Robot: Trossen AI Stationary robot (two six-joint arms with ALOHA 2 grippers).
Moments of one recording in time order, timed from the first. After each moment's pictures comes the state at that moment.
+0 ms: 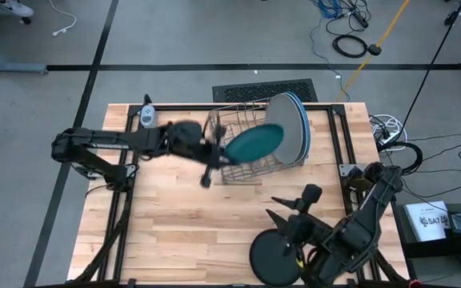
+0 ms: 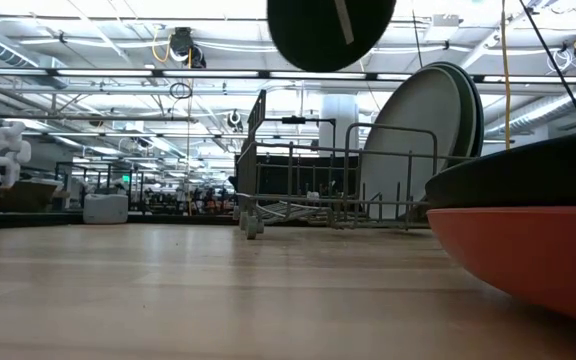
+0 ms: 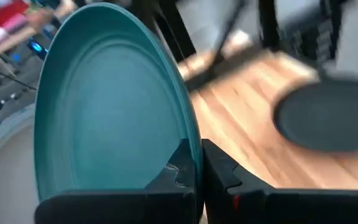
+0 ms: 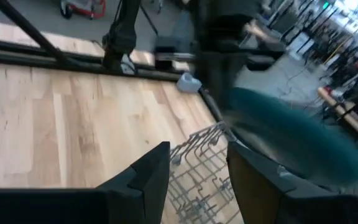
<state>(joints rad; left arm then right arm) 0.01 1.40 1.26 -0.21 0.18 0.50 0.81 1.92 2.22 -1.57 1.19 0.81</state>
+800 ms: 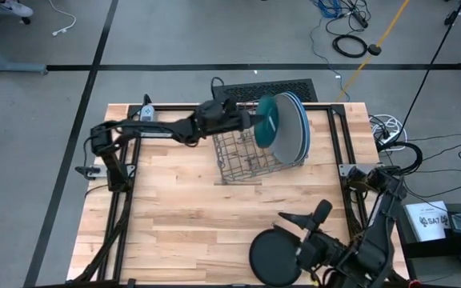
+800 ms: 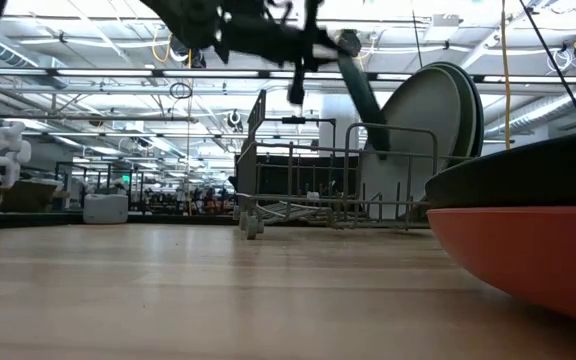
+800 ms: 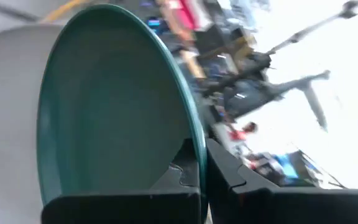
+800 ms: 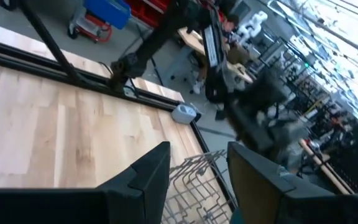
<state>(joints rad) 0.29 1.76 1.25 0.50 0.07 -1.05 0.93 1.95 2.22 -1.57 1.35 0.72</state>
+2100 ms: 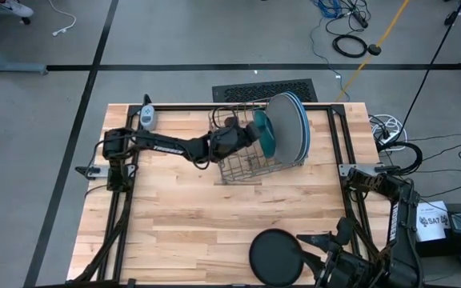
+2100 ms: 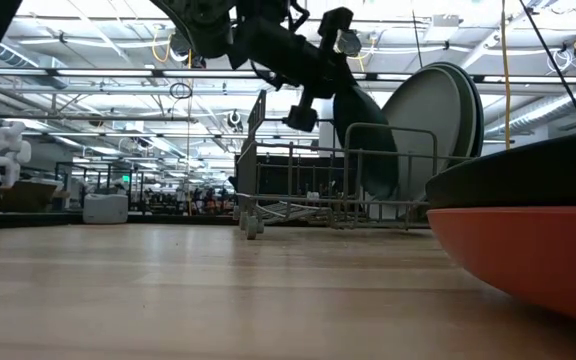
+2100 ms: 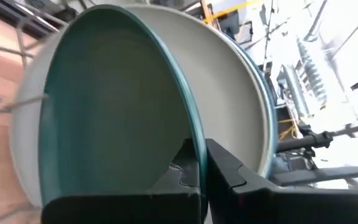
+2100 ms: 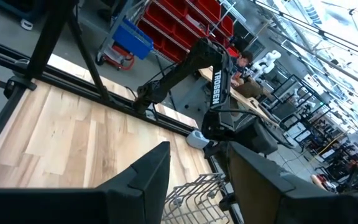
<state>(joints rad) 0.12 1.89 1.26 0.51 -0.45 -1.29 1.10 1.95 2.21 -1.57 1.42 0.71</state>
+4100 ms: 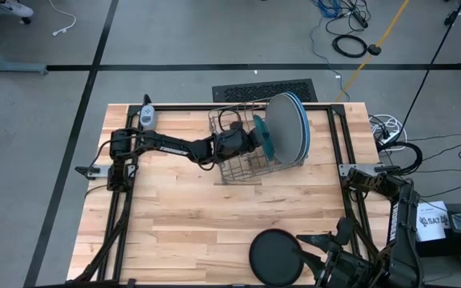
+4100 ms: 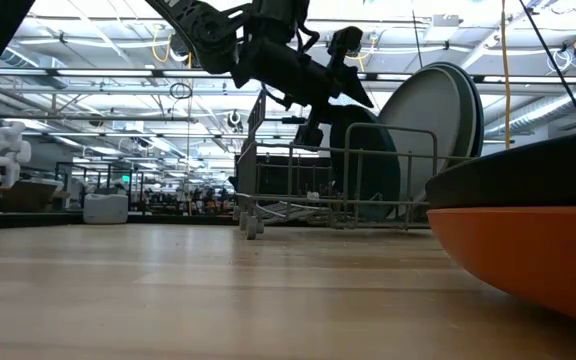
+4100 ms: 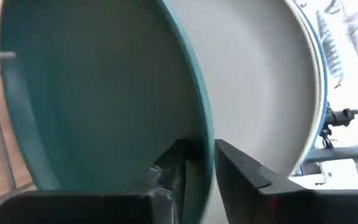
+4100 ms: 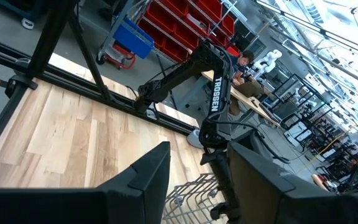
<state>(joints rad) 0.13 1.95 1.26 0.51 -0.34 -1.33 1.10 1.95 2.21 -1.57 1.41 0.71</state>
